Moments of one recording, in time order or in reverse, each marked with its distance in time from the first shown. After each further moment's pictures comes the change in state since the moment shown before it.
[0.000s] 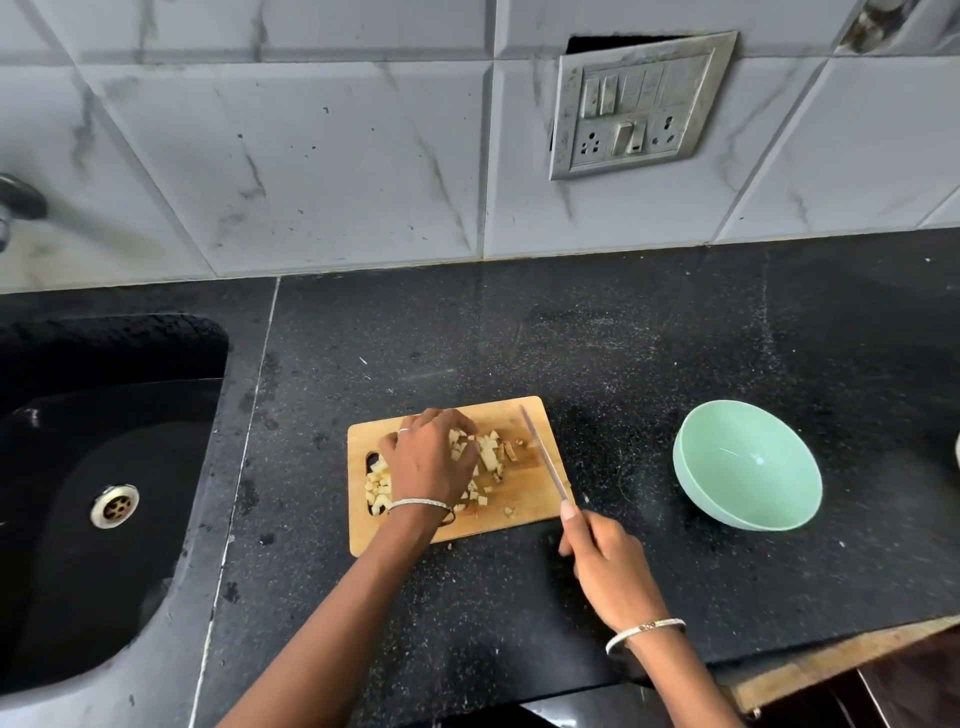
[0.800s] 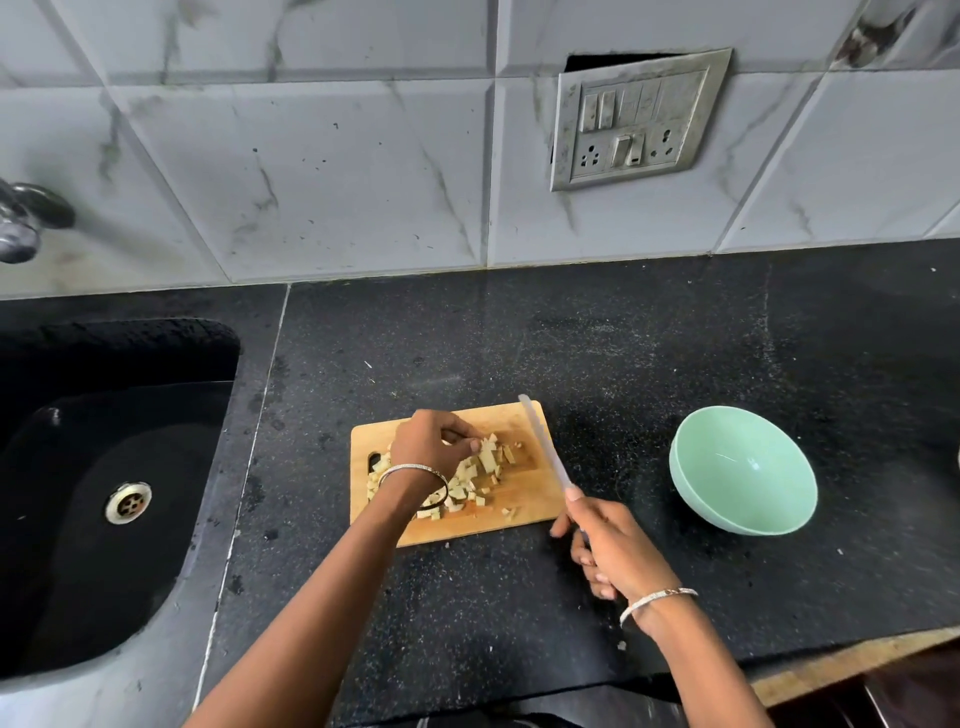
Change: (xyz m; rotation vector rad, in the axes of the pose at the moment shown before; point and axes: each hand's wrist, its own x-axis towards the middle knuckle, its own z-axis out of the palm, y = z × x) left_hand 0.013 0.006 -0.021 -0.300 -0.258 -0.112; right_hand 0.011 -0.008 -0.023 0.523 -0.250 0.191
